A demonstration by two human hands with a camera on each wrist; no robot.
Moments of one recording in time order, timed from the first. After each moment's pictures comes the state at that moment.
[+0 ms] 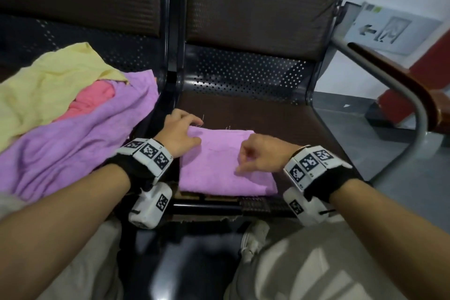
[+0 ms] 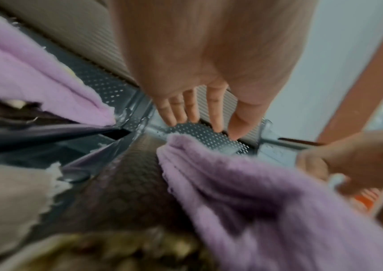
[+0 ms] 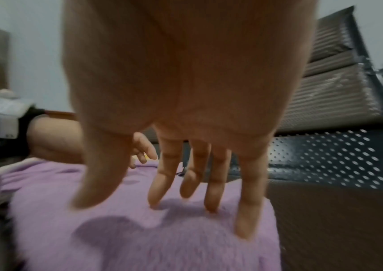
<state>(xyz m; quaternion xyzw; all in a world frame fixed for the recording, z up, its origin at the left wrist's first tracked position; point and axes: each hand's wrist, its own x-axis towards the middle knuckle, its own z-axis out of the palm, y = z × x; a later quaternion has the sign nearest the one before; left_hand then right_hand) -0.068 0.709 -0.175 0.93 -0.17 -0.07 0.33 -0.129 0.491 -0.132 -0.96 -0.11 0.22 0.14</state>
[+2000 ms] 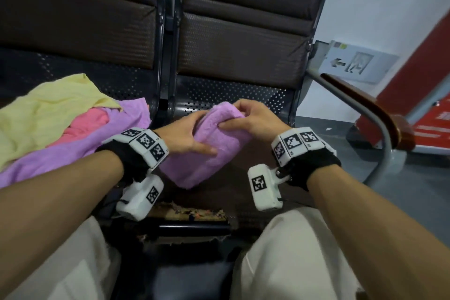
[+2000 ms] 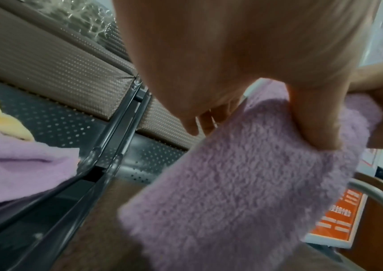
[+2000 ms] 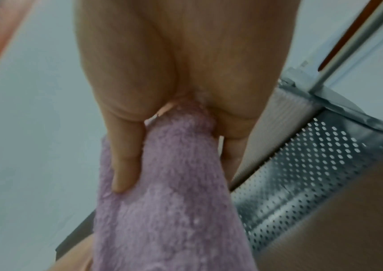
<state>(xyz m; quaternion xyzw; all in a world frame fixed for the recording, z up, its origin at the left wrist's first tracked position) -0.062 0.695 -0.104 0.83 -0.30 -0.15 0.44 -0.104 0.503 -0.059 -0.88 -0.04 0.00 0.48</state>
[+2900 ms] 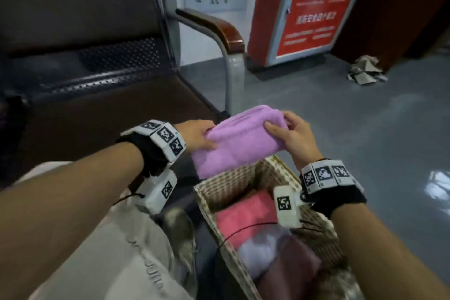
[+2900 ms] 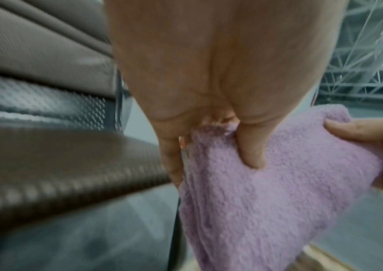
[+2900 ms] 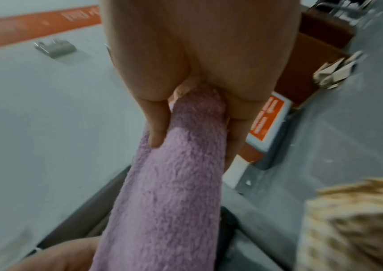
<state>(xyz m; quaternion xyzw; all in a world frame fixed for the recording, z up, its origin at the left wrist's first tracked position) -0.276 0.445 -0.113 0.82 -0.49 -0.25 0.13 -0.445 0.284 -0.139 -0.70 0.26 -0.30 0.59</state>
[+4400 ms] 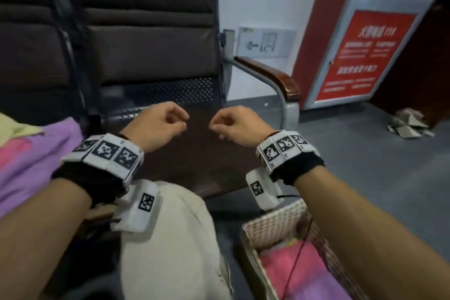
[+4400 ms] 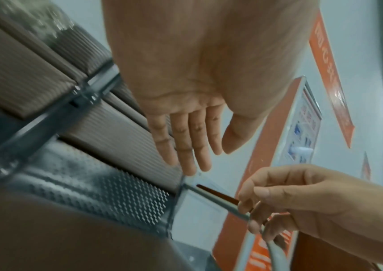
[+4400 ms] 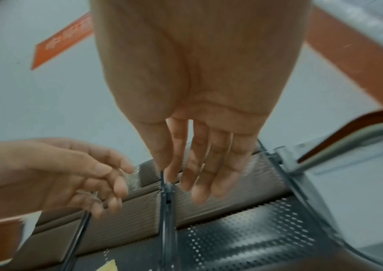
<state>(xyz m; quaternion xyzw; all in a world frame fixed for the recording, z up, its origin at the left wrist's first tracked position) -0.176 0.604 -0.043 0.86 -0.32 -0.06 0.40 -0.263 0.411 -0.040 -0.95 0.02 -0.07 0.30</state>
